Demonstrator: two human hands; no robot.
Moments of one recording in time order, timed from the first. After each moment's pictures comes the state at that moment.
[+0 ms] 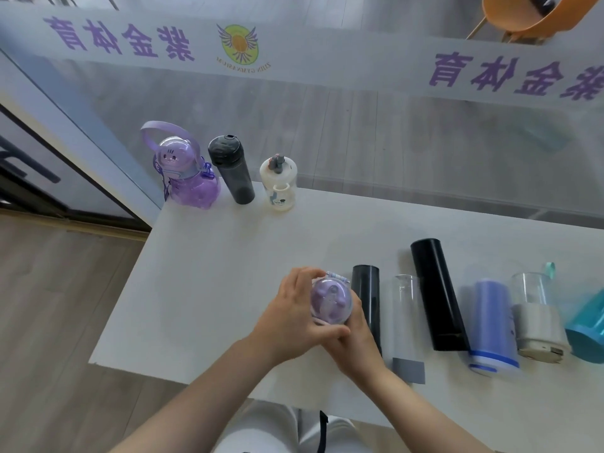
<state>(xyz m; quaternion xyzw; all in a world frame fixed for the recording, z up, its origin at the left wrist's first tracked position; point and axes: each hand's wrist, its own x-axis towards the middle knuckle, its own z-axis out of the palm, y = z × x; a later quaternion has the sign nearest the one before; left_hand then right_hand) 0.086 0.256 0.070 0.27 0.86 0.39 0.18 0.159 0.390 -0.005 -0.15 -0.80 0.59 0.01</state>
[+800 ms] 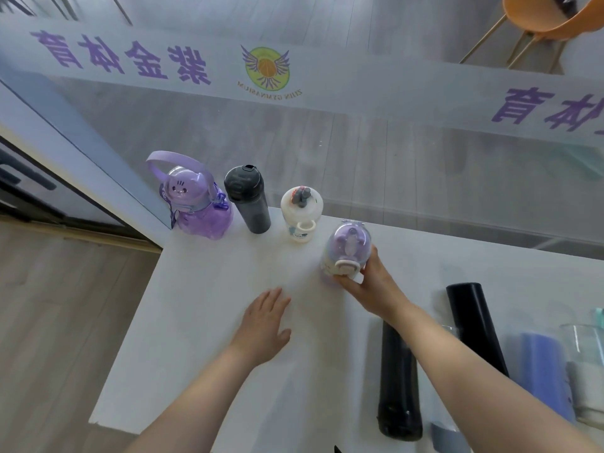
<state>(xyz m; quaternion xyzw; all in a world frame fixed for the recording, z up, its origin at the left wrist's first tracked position) -0.039 0.185 -0.054 0.28 0.92 0.11 0.24 -0.018 0.447 0.004 -0.11 -0.84 0.53 -0.03</state>
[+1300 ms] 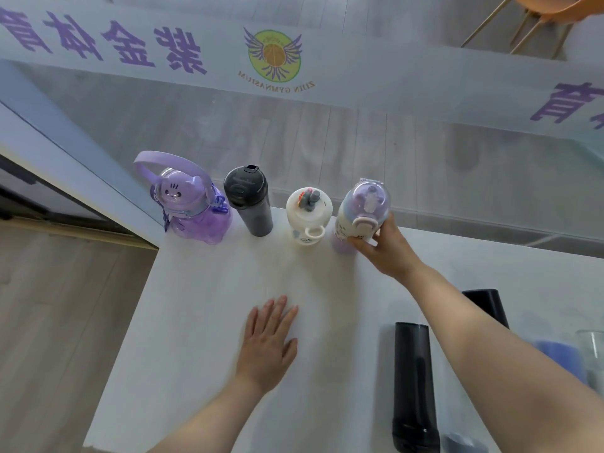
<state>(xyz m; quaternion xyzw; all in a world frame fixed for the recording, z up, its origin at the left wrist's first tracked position) -0.025 0.173 -0.092 0.29 0.93 0.13 0.17 -0.092 0.479 0.007 -0.16 -0.85 0.51 -0.04</state>
